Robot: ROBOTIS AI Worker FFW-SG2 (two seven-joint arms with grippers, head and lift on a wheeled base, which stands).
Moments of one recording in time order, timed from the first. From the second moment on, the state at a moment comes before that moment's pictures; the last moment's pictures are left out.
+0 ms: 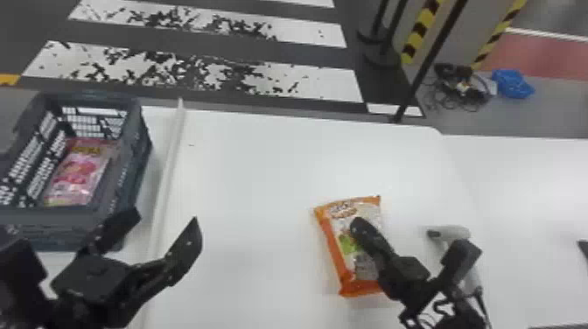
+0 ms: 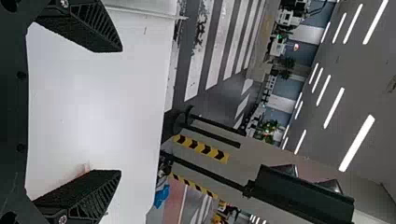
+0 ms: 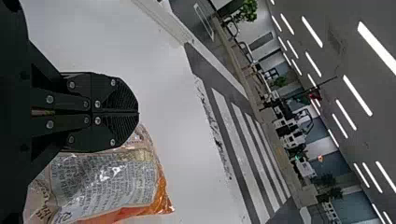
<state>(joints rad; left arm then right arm) 0.77 0.11 -0.02 -2.38 0.28 0.36 -0.25 0.46 -0.01 -0.24 -1.71 -0.36 0.17 0.57</state>
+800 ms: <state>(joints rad) 0.75 0.11 -0.04 -2.37 0.28 0.36 -0.25 0.53 0.00 -0.32 -1.66 -0.38 0.03 0.53</state>
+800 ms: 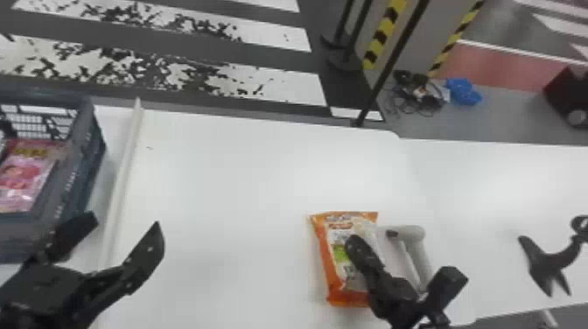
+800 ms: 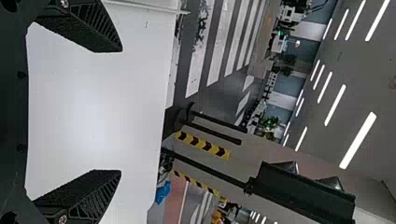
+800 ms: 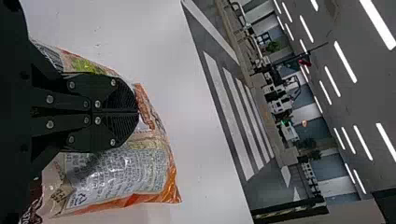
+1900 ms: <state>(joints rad) 0.67 0.13 -0.01 -2.28 0.28 0.33 -0.23 0.67 -0.01 -0.65 -1.98 -0.38 0.32 0.70</state>
